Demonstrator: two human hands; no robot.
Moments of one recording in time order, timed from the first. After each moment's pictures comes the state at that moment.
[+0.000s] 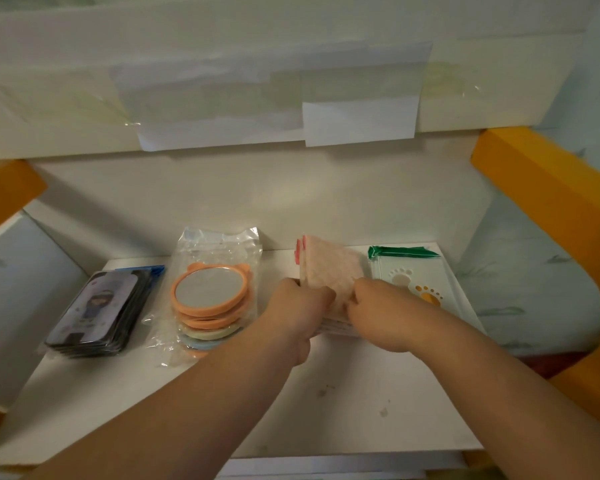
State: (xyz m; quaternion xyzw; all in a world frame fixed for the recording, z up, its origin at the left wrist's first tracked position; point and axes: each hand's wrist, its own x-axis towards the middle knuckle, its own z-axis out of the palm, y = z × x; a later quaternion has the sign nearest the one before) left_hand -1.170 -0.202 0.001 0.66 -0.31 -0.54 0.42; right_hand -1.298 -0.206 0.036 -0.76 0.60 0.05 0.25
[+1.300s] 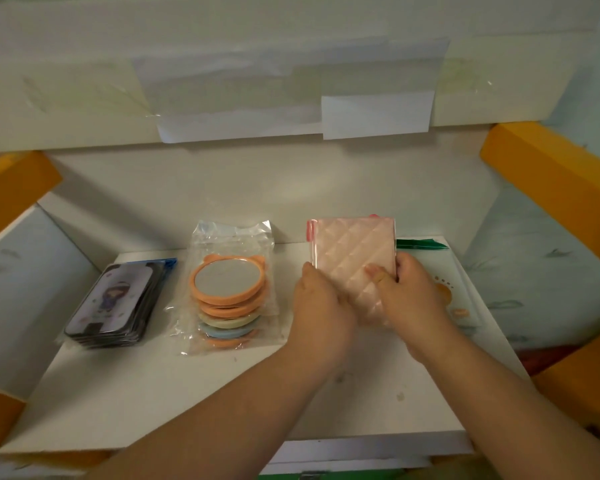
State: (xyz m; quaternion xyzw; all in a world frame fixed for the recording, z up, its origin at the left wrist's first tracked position) left_hand -1.170 -0.176 -0.014 0.63 -0.54 -0.36 0.43; right_hand -1.292 -0.204 -0.012 -0.52 0.63 -0.44 0.37
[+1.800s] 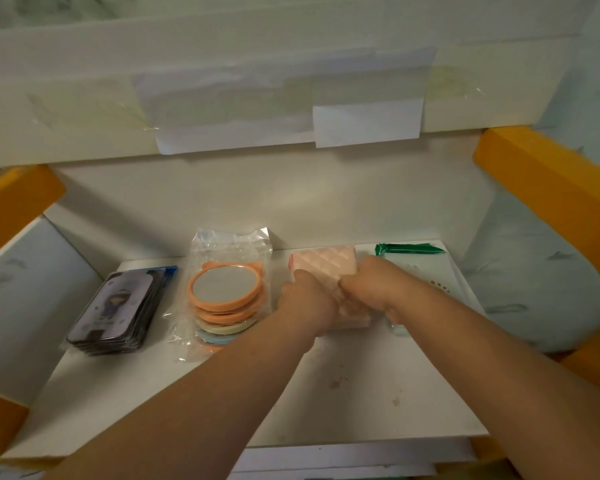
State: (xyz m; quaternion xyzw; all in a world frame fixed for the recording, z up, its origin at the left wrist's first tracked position) left_hand -1.162 -0.212 -0.002 0.78 -0.51 -0.33 0.16; right_hand -1.278 -0.237 0.015 -0.61 0.65 -0.17 0.41
